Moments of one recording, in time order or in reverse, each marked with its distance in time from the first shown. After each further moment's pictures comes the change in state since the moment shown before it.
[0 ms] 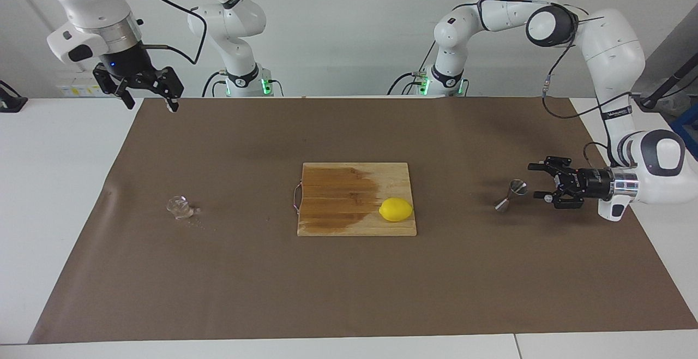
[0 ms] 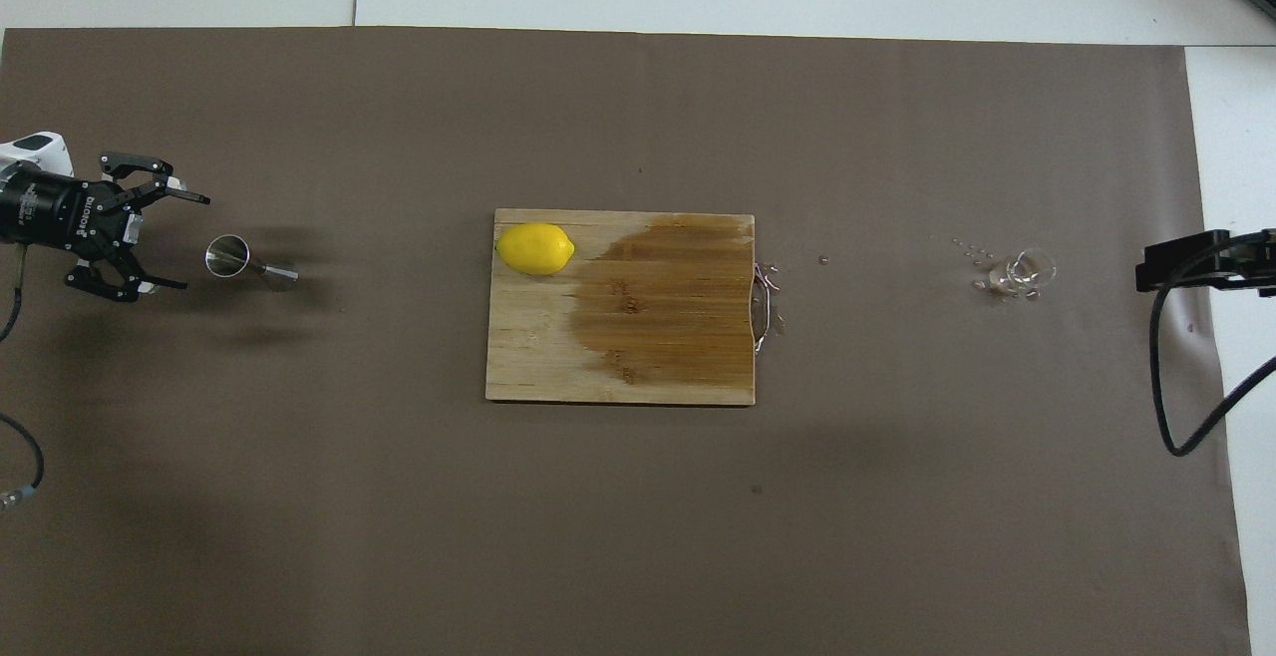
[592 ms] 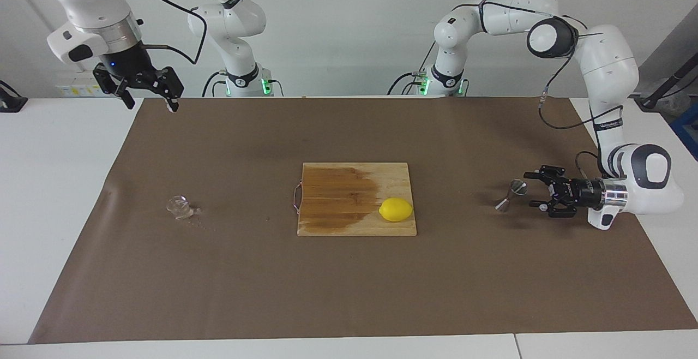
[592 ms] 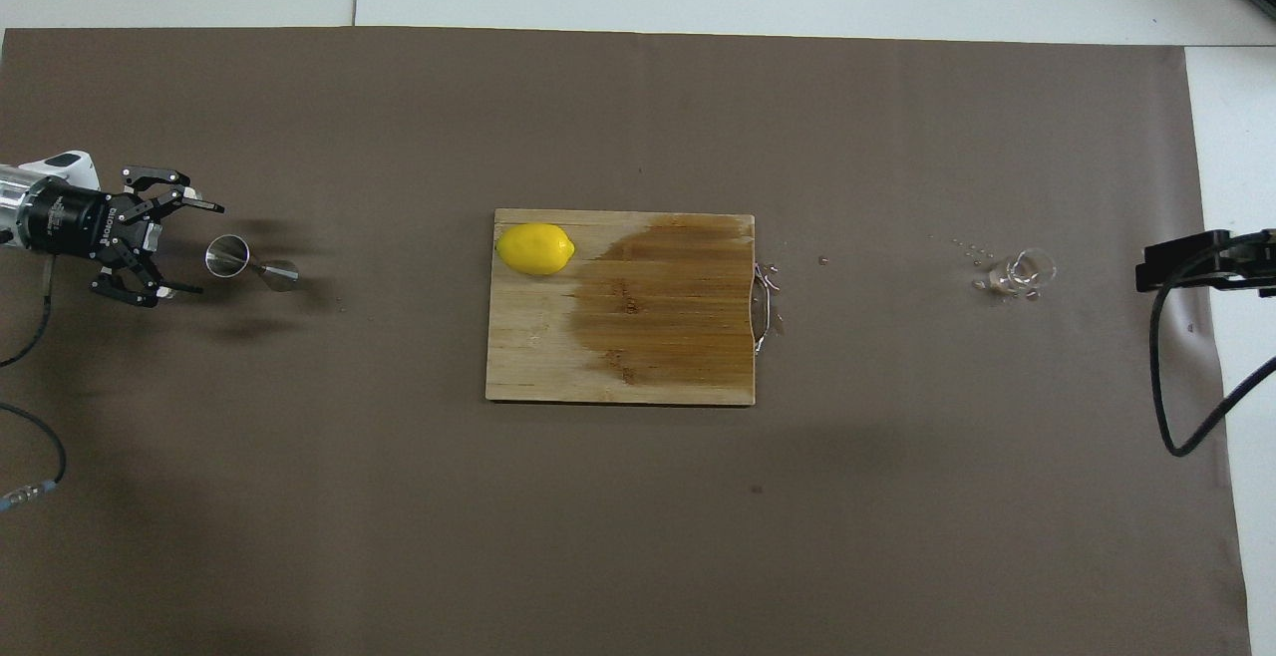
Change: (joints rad) left arm 0.007 0.087 0.000 0.031 -0.001 0.001 -0.001; right arm 0.000 0.000 0.000 0.000 0.000 0.000 0.000
